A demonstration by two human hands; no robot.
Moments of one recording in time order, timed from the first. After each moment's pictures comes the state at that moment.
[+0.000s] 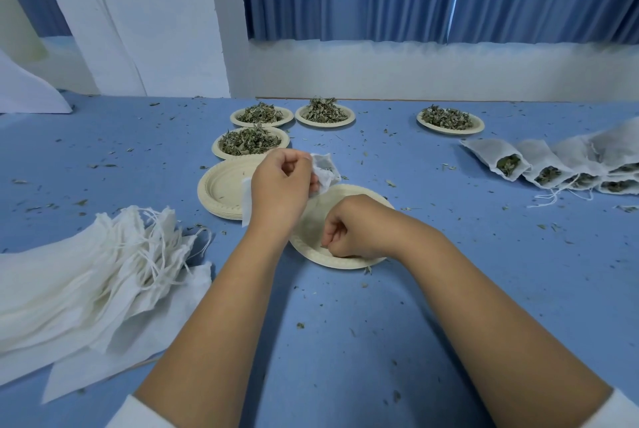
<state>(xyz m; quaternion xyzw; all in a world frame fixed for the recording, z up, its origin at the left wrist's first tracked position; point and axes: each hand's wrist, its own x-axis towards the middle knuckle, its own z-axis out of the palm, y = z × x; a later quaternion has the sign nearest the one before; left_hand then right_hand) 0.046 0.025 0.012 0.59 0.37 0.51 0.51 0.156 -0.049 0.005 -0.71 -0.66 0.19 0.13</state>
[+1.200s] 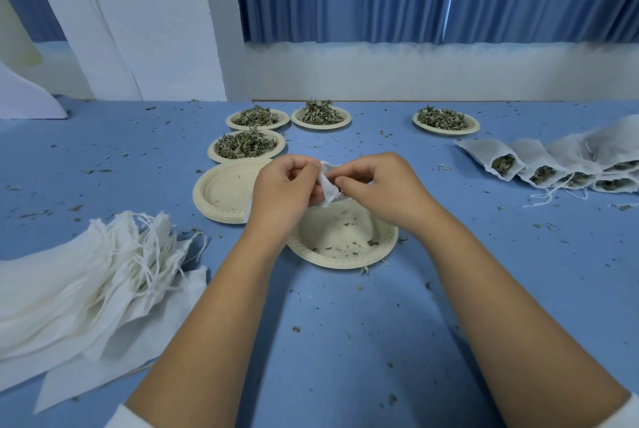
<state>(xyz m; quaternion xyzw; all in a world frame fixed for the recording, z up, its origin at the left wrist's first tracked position) 0.045 0.019 0.016 0.62 0.35 0.45 0.54 0.180 -0.052 0.026 -0.68 -0.57 0.13 0.44</state>
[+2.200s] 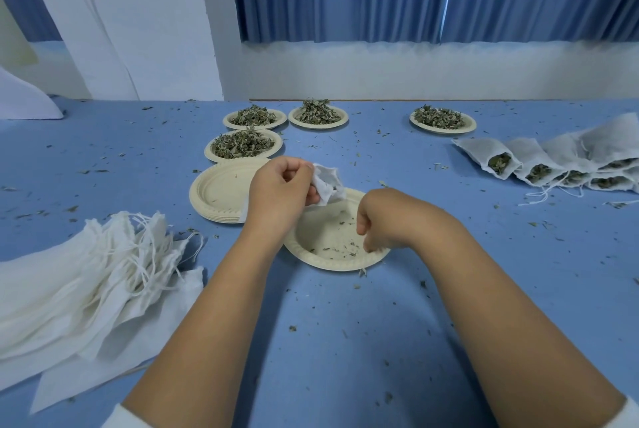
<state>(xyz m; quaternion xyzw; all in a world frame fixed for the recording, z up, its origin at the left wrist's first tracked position) 0.049 0.022 0.011 0.61 0.37 0.46 0.53 0.176 -0.066 0.028 -0.81 -0.57 0.14 -0.01</state>
